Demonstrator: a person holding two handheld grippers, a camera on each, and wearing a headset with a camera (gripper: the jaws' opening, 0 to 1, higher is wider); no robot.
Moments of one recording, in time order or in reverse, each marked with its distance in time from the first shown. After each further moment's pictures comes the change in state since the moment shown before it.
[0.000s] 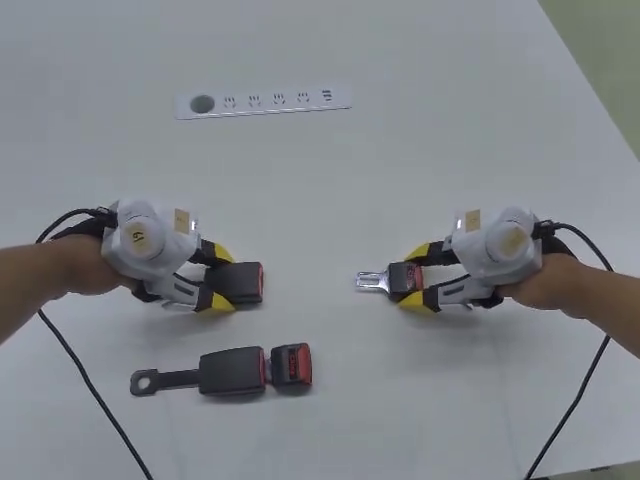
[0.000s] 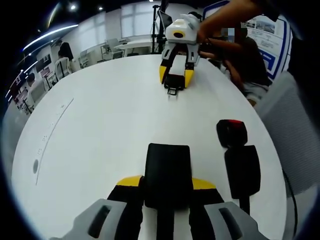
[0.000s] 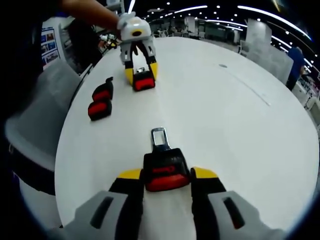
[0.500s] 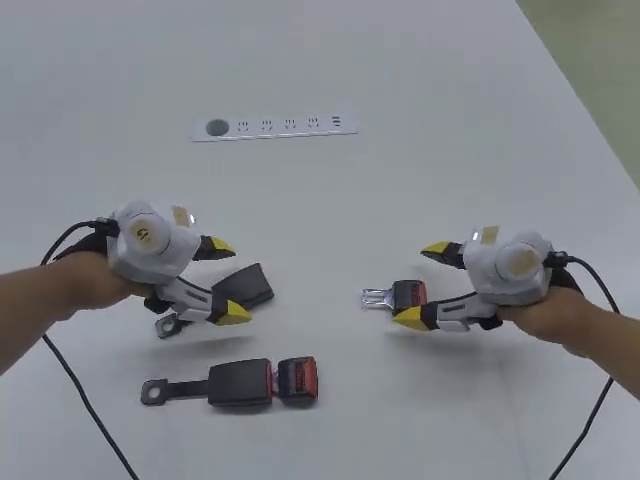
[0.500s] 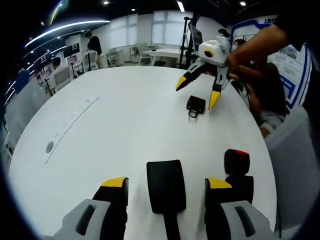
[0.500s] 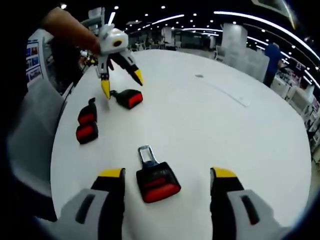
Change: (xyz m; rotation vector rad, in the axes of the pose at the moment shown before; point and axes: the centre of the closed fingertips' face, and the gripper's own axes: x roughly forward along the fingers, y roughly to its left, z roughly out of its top) left arm -0.033 0.014 0.024 -0.236 -0.134 0.169; right arm -0.019 -0.021 0.022 0.173 -0.170 -0.216
